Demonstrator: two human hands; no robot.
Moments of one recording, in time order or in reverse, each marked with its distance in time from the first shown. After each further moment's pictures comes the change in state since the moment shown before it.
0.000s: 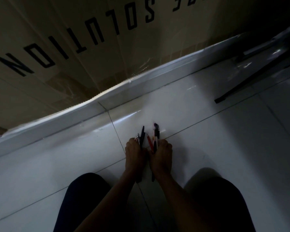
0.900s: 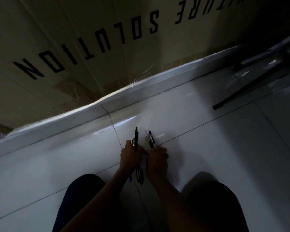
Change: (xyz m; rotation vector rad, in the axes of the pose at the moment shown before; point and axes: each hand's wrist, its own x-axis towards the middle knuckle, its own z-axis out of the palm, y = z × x) left_hand 0.008 -0.001 -0.023 -0.238 -0.078 -0.225; right_hand -0.006 -0.021 -0.001 -0.354 -0.124 -0.013
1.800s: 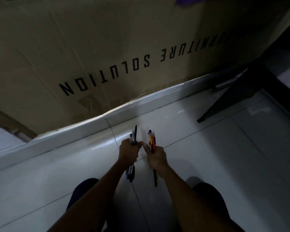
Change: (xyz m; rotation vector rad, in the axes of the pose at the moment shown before) left_hand -0.042 0.064 -0.047 -0.320 -0.015 0.076; right_hand -0.012 -0.003 -0.084 0.777 -0.164 0.016
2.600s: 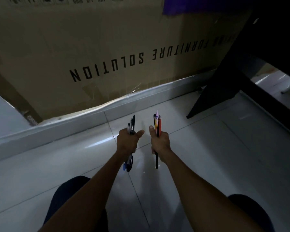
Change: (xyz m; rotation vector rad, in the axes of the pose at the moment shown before) left_hand -0.073 0.010 -0.004 -0.105 0.047 0.206; right_hand -0.055 -0.014 -0.041 0.228 0.123 -0.148
